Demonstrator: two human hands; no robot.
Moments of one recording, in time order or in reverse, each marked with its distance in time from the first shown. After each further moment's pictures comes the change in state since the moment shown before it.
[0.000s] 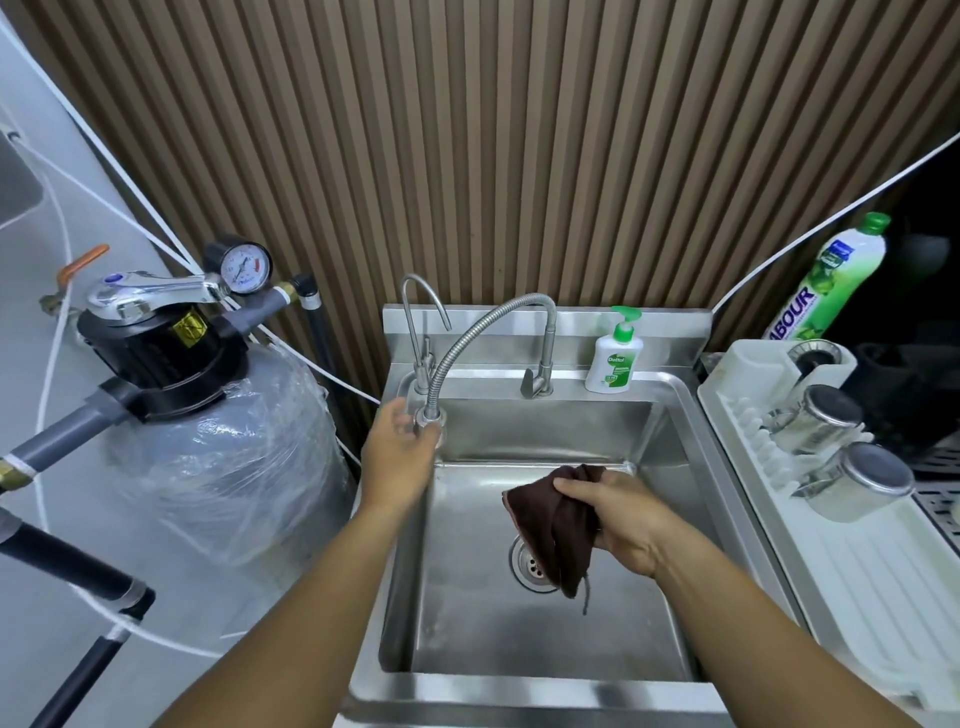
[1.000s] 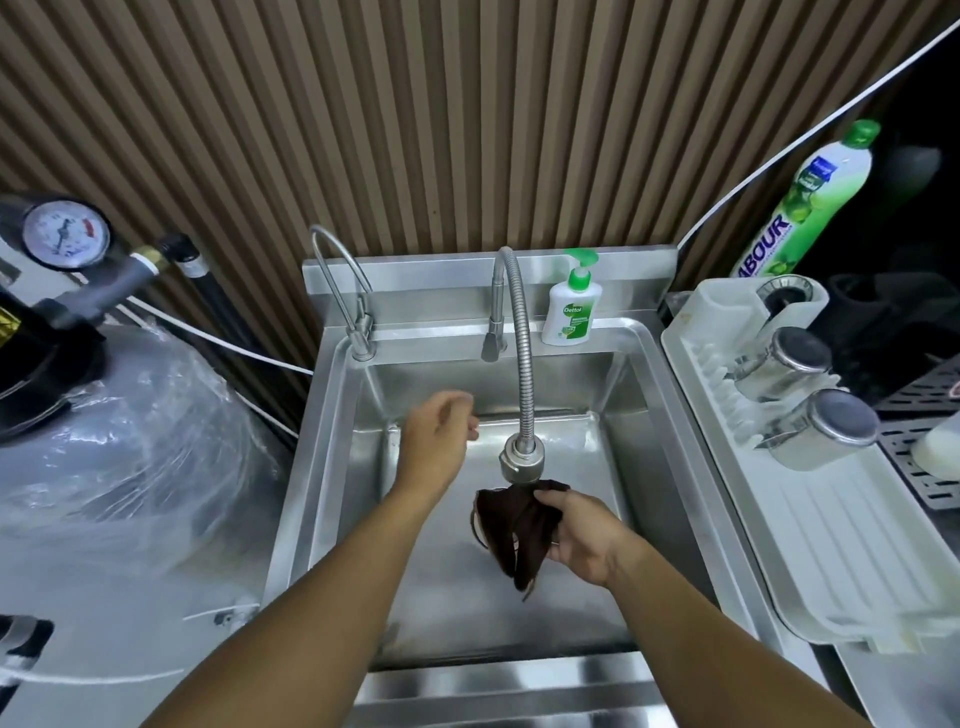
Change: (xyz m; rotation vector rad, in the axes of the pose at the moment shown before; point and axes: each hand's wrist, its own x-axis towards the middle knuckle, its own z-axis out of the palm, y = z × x) left_hand -0.002 -0.012 0.111 -0.010 -0.274 -0.055; right_hand 0.054 0.068 -0.042 0.258 0.102 0.326
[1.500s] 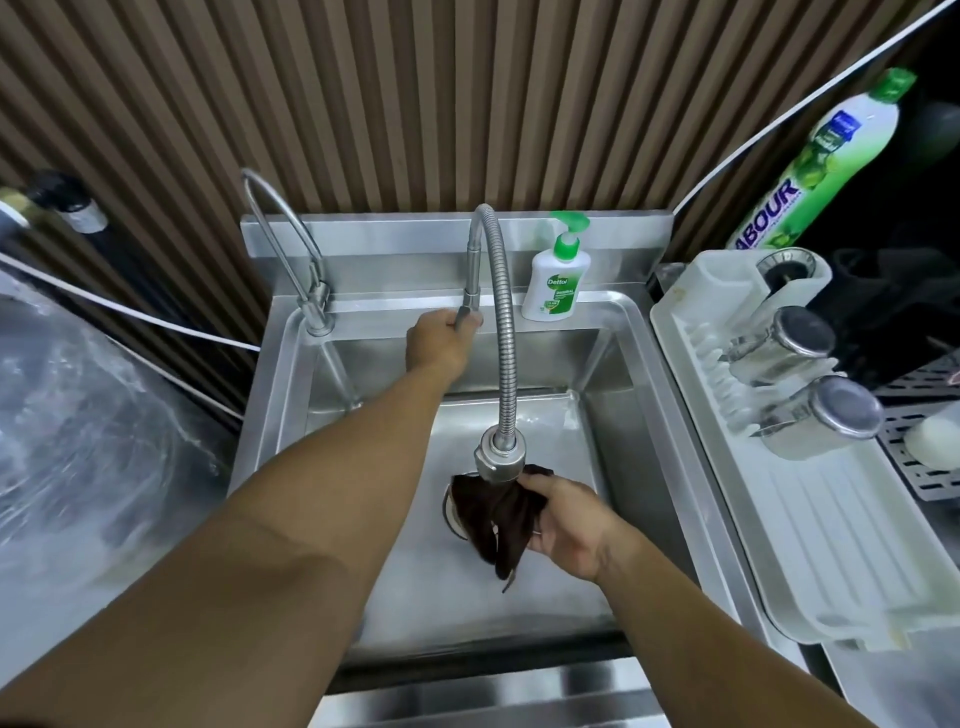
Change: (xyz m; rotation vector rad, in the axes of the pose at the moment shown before) left_hand 0.136 -0.005 0.064 0.330 0.001 -0.084; right_hand 0.018 -0.007 -0.009 0.015 -0.104 -0.003
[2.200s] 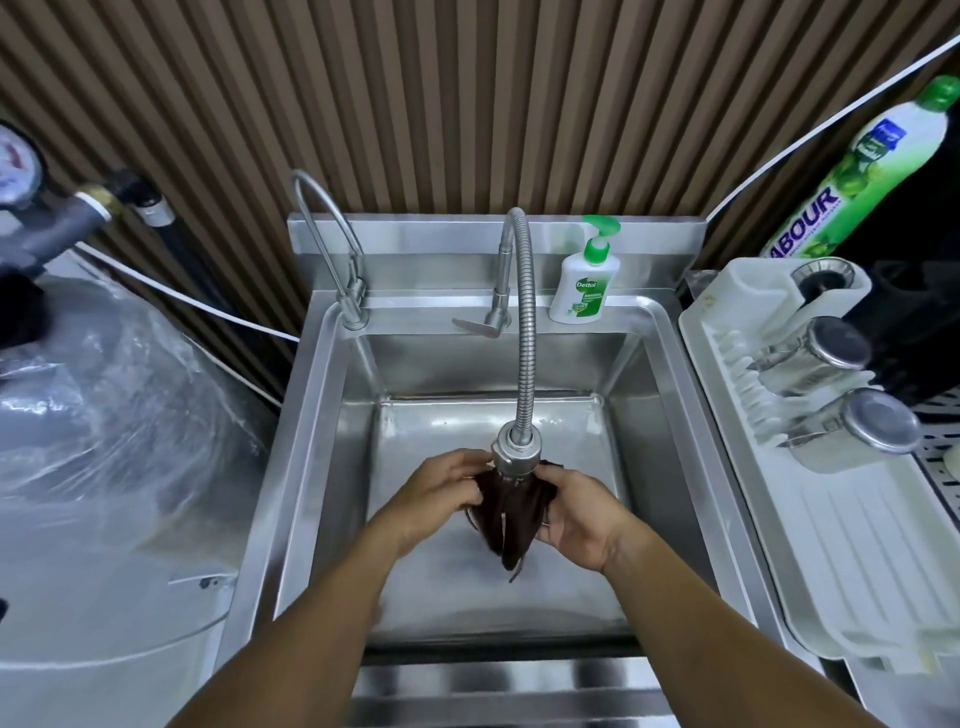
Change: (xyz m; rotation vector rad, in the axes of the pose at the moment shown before) left_hand -0.146 -0.106 -0.043 -0.351 -0.574 -0.101; right_hand 0.002 -0.001 0.012 -0.010 -0.052 0.013
